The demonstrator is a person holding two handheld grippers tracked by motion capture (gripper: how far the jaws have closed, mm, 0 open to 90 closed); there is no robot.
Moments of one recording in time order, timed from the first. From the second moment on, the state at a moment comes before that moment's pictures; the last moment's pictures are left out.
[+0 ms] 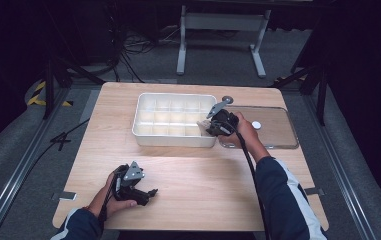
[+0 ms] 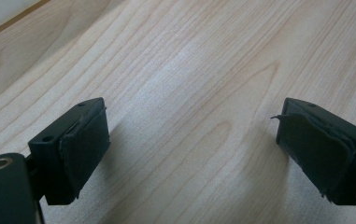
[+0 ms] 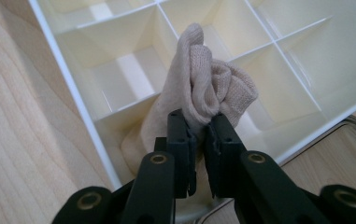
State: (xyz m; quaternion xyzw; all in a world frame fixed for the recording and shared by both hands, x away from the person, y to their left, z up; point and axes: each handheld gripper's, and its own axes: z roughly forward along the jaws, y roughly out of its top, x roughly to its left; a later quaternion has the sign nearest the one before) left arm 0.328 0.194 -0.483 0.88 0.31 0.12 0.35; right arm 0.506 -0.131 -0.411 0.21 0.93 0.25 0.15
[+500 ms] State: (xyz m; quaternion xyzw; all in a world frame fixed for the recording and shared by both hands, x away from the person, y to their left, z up) left arm 0.329 0.194 -0.483 0.88 0.31 0.12 0.35; right arm 0.518 -0.119 -0.410 0.22 0.95 0.21 0.10
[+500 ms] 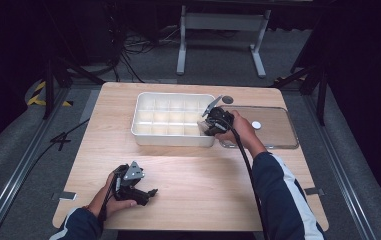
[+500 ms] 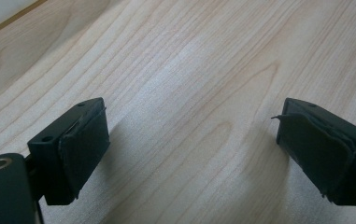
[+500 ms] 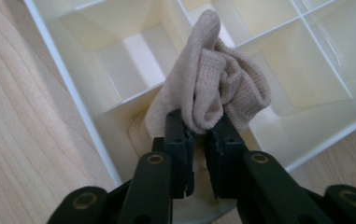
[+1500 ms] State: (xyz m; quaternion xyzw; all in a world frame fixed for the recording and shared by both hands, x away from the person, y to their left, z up) left arm 0.330 0.193 -0.484 0.88 0.31 0.11 0.35; right arm 0.526 -0.122 -0.409 0.31 0.91 0.28 0.08
